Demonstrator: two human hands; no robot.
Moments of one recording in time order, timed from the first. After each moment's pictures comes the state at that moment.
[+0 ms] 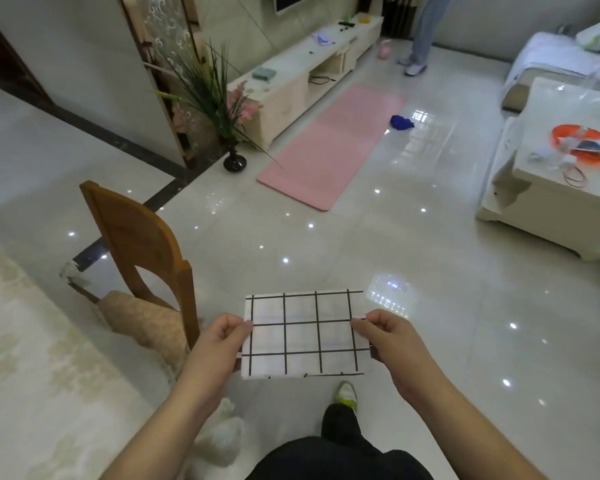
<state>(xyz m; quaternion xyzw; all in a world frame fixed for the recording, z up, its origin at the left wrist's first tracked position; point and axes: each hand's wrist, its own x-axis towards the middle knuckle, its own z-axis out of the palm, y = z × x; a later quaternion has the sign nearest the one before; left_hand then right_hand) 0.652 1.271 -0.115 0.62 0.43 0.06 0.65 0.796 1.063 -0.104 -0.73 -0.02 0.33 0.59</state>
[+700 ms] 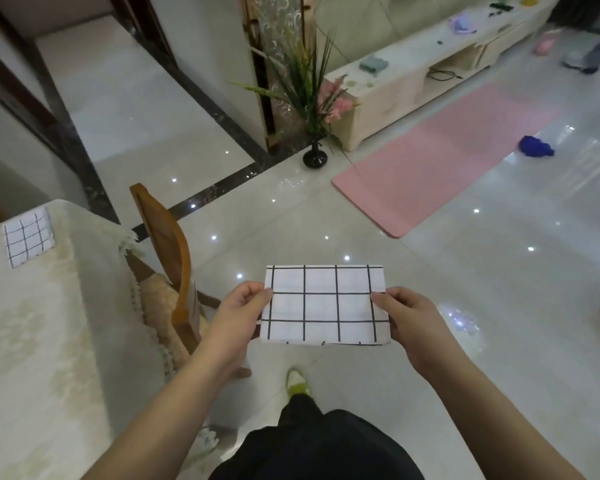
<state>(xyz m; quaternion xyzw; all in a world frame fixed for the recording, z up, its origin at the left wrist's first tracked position) 0.864 1.356 -0.091 0.51 0.52 0.17 0.66 1.061 1.207 -0.100 -0.68 -0.09 0.46 0.56</state>
